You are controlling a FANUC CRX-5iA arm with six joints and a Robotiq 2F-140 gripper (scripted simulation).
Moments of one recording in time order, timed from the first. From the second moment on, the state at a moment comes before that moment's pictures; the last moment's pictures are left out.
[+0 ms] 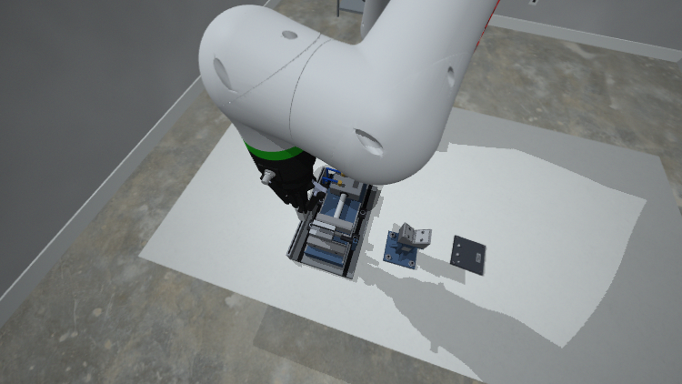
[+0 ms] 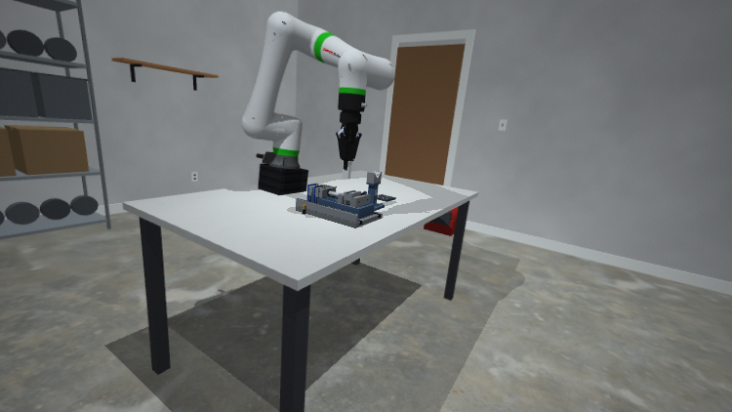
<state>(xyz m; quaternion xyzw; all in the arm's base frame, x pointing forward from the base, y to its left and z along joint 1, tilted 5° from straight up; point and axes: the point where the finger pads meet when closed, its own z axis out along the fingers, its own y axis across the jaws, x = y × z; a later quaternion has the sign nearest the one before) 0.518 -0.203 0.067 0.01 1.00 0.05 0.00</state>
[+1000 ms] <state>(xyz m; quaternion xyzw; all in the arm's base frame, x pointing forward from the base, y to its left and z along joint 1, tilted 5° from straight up) 0.518 -0.202 0.063 0.01 1.00 0.05 0.00</state>
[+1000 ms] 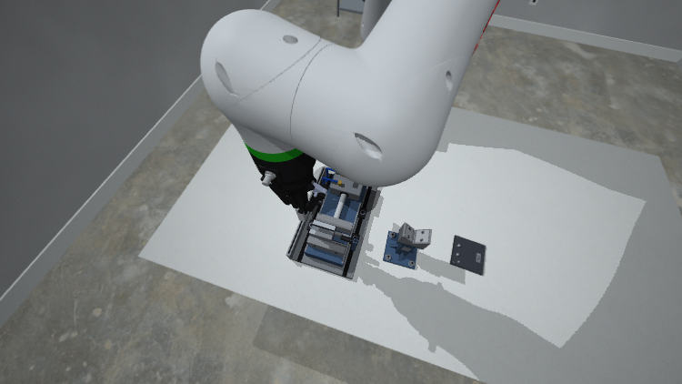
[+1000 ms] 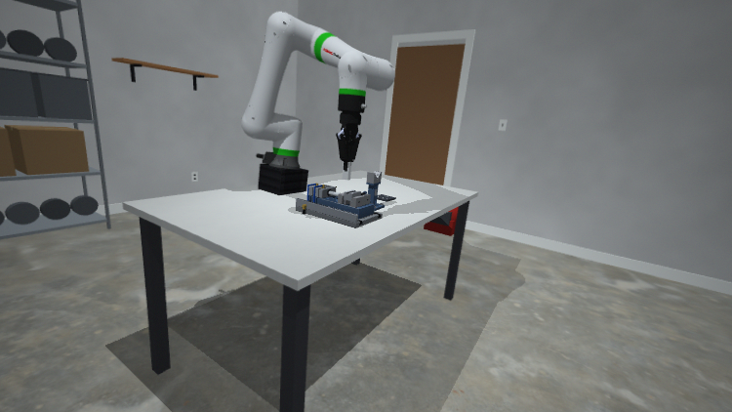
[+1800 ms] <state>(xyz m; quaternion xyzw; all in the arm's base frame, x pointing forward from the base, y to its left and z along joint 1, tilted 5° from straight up) 0.520 -0.200 0.036 0.01 1.00 0.05 0.00</state>
